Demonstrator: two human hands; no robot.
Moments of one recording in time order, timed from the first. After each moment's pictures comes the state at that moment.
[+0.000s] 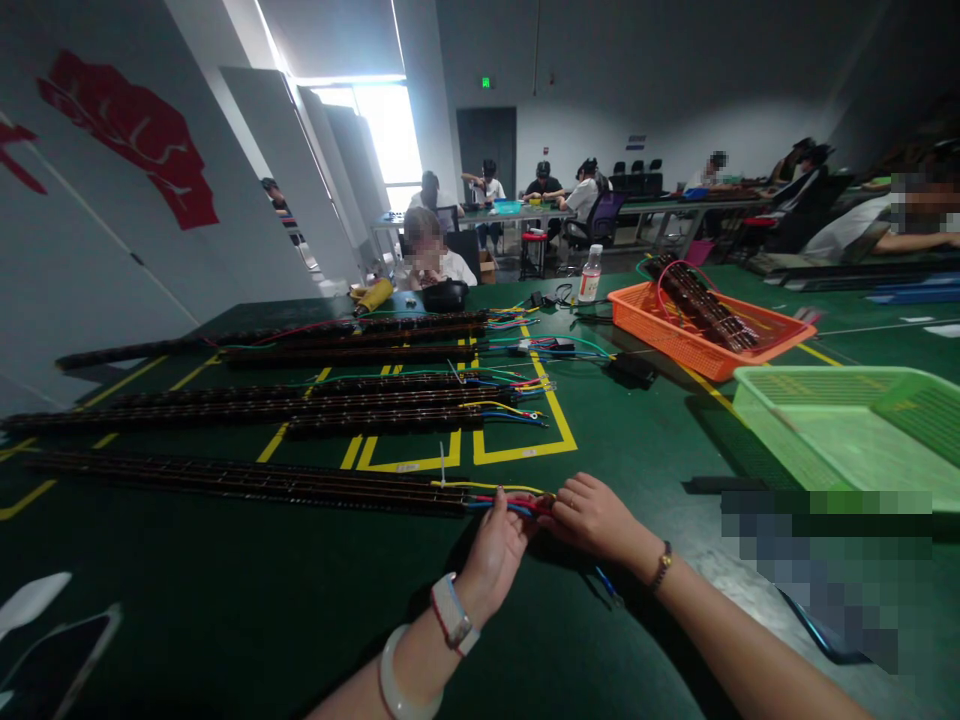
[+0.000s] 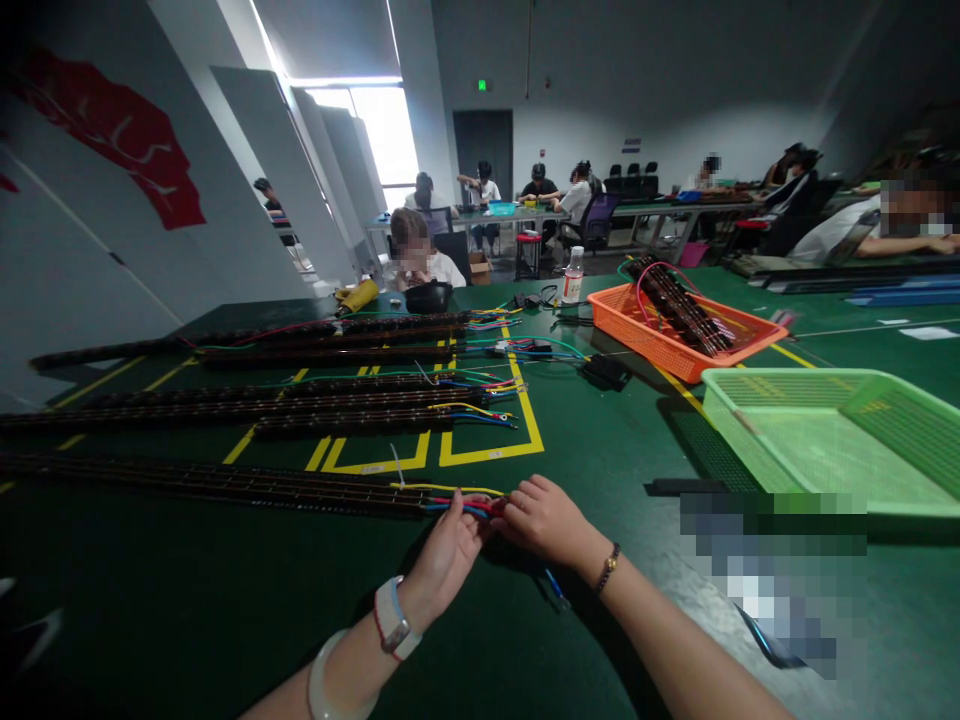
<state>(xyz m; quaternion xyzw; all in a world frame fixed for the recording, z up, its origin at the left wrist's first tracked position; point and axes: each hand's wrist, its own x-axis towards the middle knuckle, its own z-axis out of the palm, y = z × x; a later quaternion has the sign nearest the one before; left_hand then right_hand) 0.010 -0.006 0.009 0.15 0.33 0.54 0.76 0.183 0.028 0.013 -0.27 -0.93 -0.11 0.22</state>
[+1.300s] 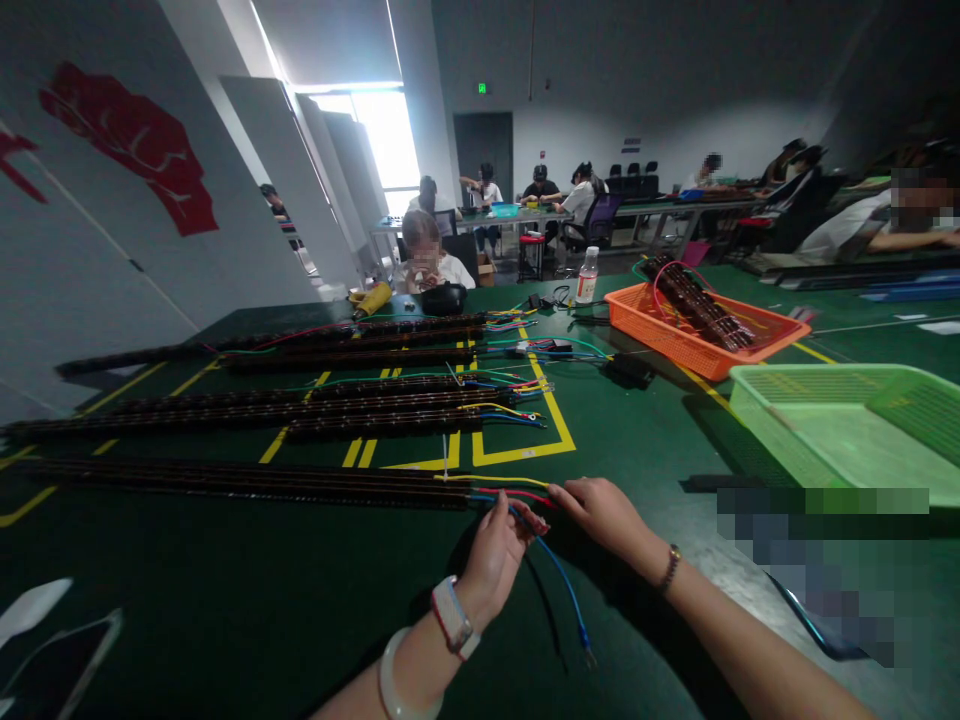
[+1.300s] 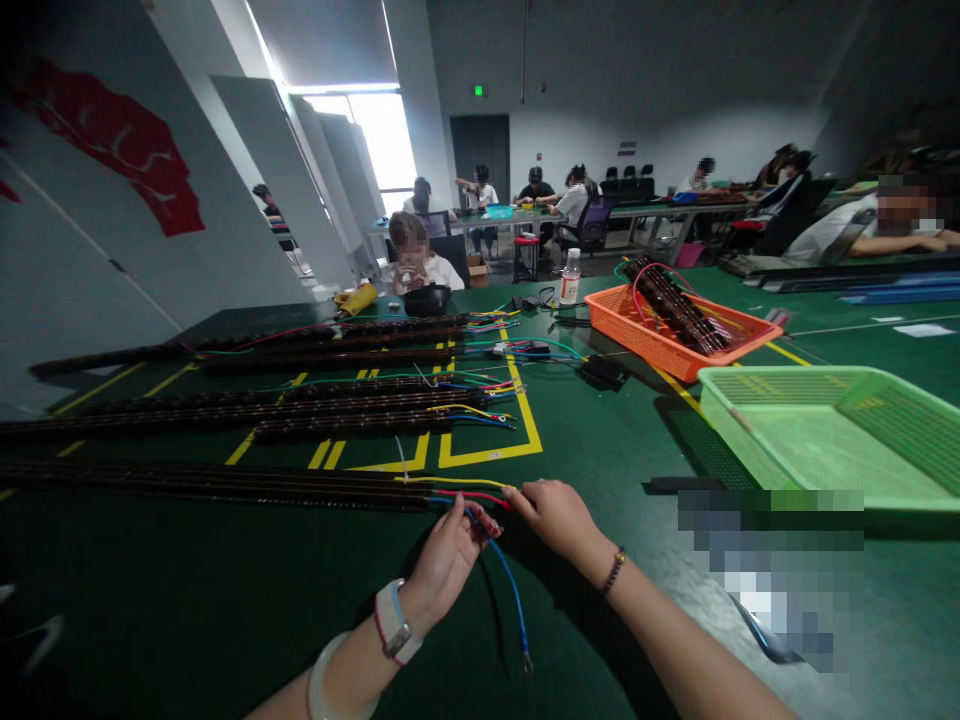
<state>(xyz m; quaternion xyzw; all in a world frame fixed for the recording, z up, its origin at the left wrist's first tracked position) 0.011 -0.011 0.007 0.17 0.34 0.55 0.74 0.185 0.026 0.029 -0.53 -0.83 0.15 0.13</state>
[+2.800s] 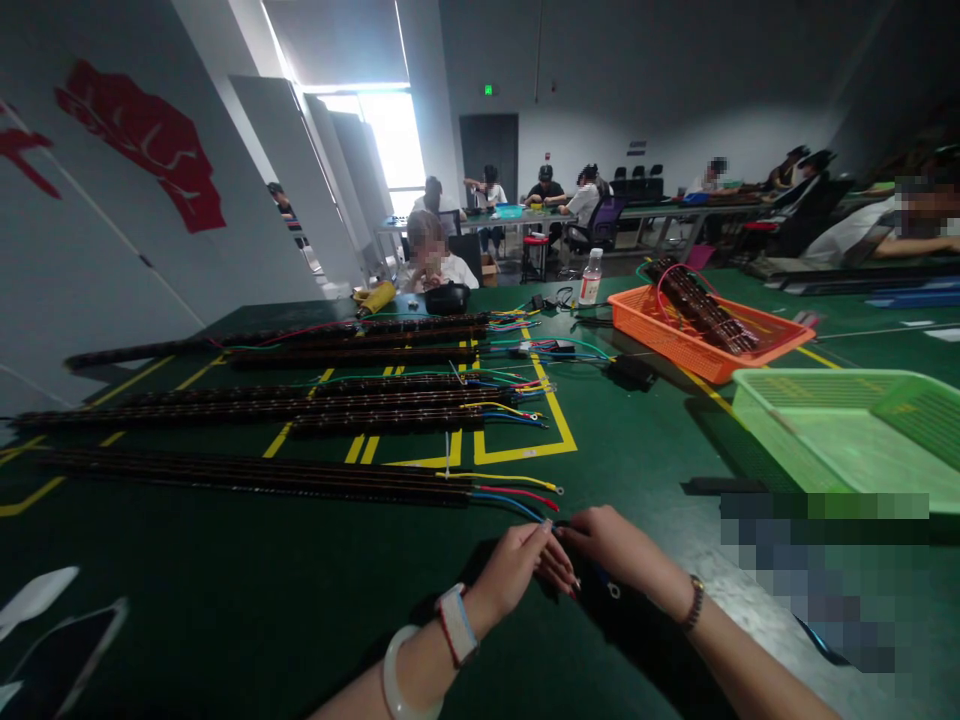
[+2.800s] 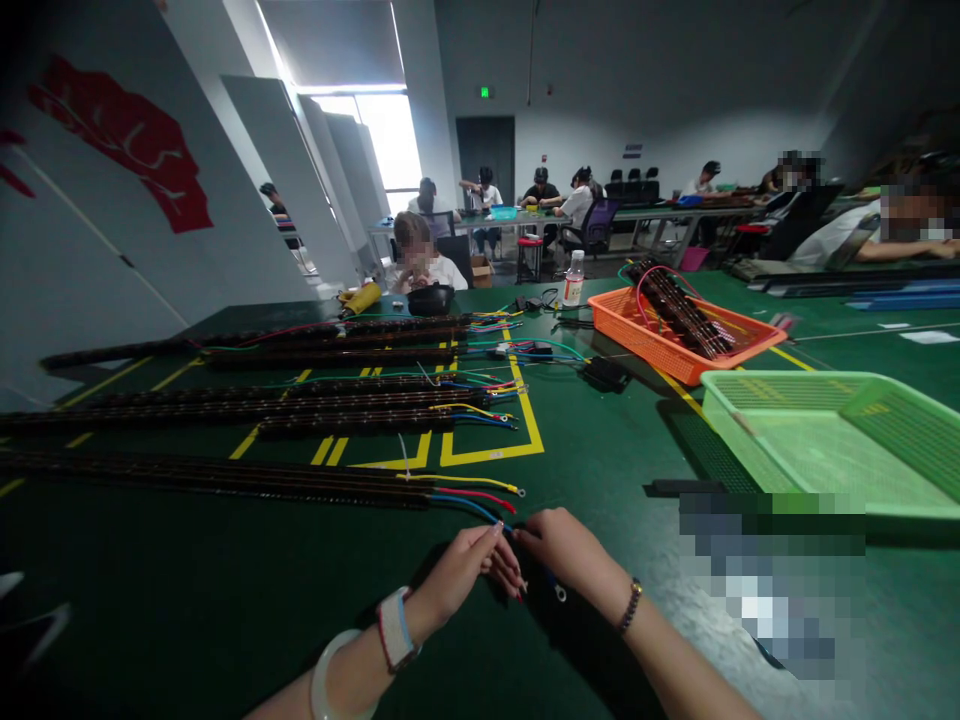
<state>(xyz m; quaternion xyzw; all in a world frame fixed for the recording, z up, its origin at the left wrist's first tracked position) 0.016 -0.025 0.022 0.44 0.40 0.33 0.73 0.190 0.004 0.020 -0.55 -0.77 0.31 0.04</state>
